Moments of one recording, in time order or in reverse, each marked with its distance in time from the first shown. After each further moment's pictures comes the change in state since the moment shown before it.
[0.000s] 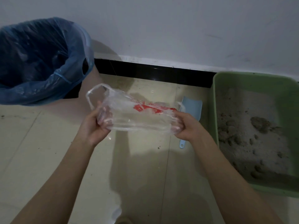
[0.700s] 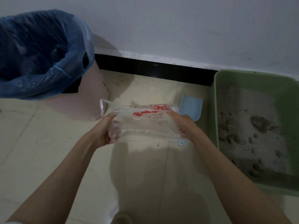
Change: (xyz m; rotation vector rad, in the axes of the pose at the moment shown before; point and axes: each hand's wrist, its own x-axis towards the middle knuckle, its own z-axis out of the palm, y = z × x) left_hand 0.004 -0.026 -0.002 0.618 0.238 -0.258; right_hand 0.000 0.007 0.000 -0.983 0.393 -0.181
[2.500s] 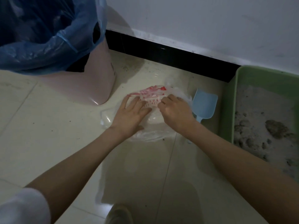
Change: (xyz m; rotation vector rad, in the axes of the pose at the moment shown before) left_hand 0.047 -0.030 0.014 1.943 0.245 0.953; right_hand 0.011 -0.026 0.049 -1.387 0.353 -1.167
